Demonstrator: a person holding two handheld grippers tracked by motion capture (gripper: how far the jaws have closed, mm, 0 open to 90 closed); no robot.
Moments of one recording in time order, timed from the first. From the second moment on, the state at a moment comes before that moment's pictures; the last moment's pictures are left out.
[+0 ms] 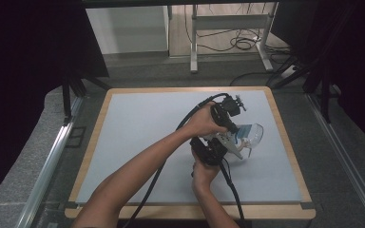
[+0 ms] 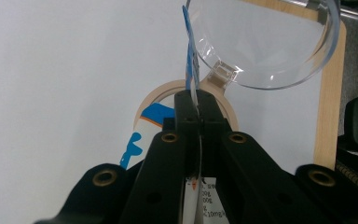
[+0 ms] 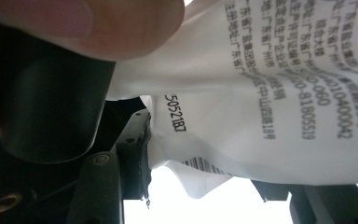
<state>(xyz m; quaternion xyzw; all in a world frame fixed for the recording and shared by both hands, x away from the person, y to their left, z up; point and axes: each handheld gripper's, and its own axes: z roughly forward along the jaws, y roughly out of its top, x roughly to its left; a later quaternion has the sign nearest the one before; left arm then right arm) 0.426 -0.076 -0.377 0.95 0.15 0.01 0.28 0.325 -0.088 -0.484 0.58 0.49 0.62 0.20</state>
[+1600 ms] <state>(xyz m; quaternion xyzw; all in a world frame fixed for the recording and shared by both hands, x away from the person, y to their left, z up) 0.426 -0.080 -0.368 0.95 0.14 0.00 0.27 0.325 -0.085 -0.478 0.55 0.51 0.61 0.26</state>
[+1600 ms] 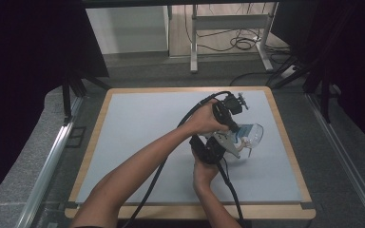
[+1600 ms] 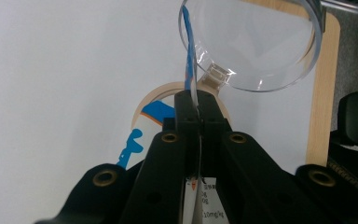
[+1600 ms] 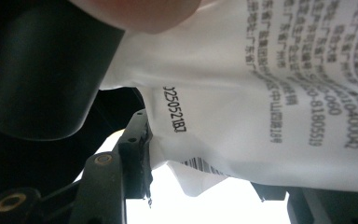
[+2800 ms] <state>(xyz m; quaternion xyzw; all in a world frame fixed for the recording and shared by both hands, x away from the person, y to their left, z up) 0.426 -0.084 -0.366 0.95 0.14 0.00 0.26 0.327 -0.086 -0.475 0.56 0.49 0.62 0.25</state>
